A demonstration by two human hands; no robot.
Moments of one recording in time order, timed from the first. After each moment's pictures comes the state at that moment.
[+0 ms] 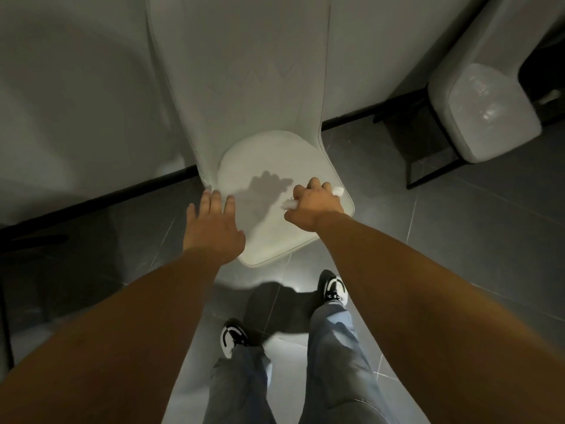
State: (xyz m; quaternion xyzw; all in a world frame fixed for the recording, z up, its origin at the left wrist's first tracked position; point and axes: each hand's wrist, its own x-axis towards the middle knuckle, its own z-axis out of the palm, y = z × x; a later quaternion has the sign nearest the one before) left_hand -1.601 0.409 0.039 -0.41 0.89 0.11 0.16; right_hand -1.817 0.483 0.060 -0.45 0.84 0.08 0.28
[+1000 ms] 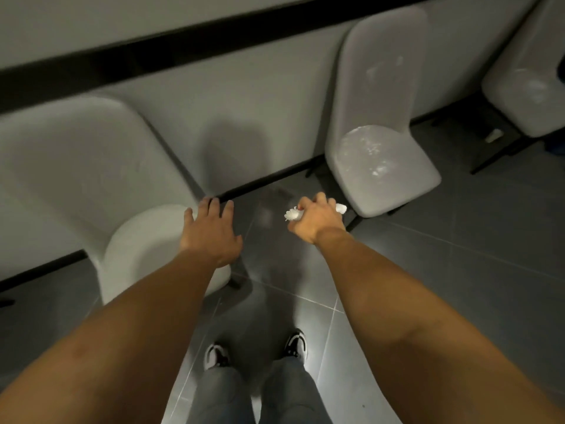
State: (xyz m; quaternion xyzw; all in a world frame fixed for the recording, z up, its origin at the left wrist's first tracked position) left_hand -2.068 0.558 0.208 -0.42 0.90 0.01 0.14; right_hand -2.283 0.662 0.207 -0.42 0.87 -0.03 0.26
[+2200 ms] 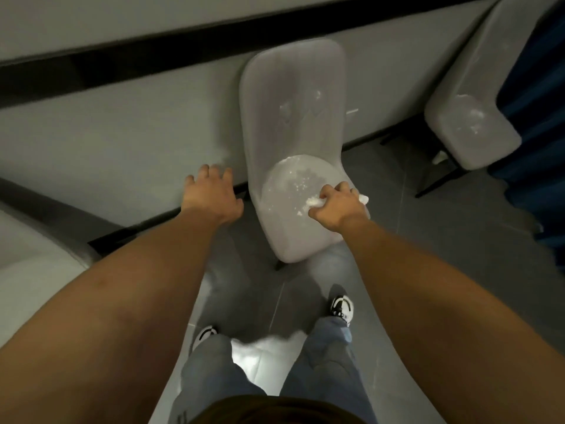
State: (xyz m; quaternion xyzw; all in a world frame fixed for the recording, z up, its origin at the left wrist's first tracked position) left_hand -2.489 0.495 0.224 -0.41 0.90 0.04 0.14; right_hand -2.711 0.667 0.217 -0.37 0.90 0.02 0.24
